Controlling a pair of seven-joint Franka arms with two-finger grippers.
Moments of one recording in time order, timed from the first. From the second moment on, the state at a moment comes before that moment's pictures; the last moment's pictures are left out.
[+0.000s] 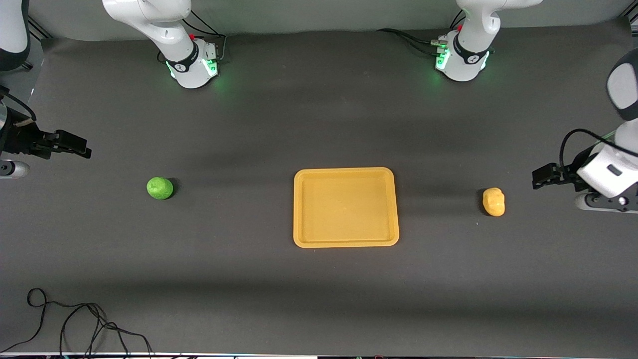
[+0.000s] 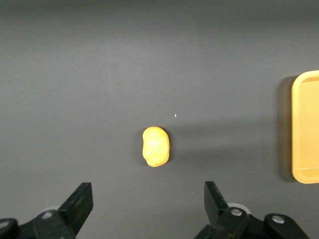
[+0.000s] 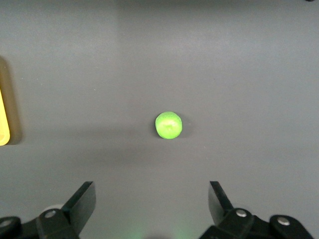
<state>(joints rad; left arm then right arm) 0.02 0.14 0.00 -1.77 0.01 1.91 0.09 -0.01 0.04 -0.05 -1.60 -0.01 1.55 -0.03</state>
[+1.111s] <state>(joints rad) 0.08 0.39 -0.01 -2.14 -0.02 2.49 0.24 -0.01 0.05 -0.05 -1.59 -0.01 1.55 -0.02</state>
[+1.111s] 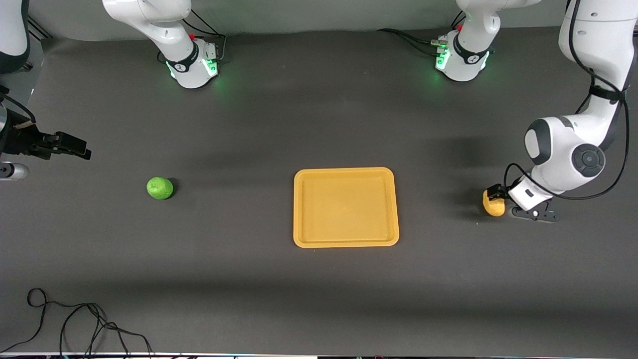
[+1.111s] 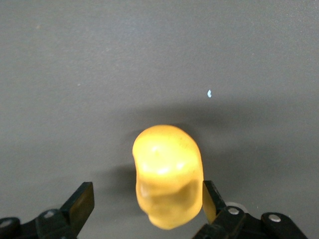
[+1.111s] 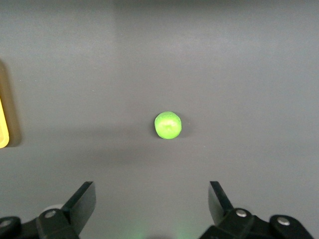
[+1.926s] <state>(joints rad) 0.07 0.42 -0.07 -1.98 -0.03 2.29 0.16 -0.01 0.05 -0.05 -1.59 -0.01 1.55 -0.02</state>
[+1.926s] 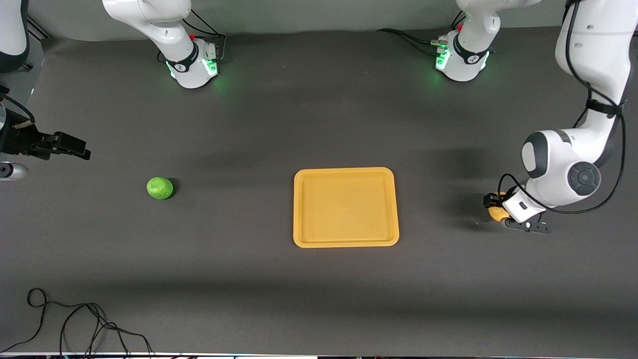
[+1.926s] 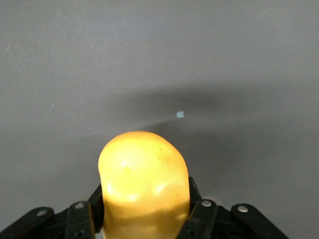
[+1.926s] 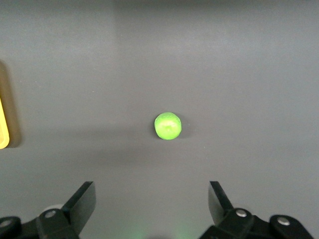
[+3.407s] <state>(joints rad) -0.34 0.64 -0.20 -1.78 -0.01 2.43 -0.36 -0.01 -0.07 -0.06 -2.25 0.01 2.20 -0.02</state>
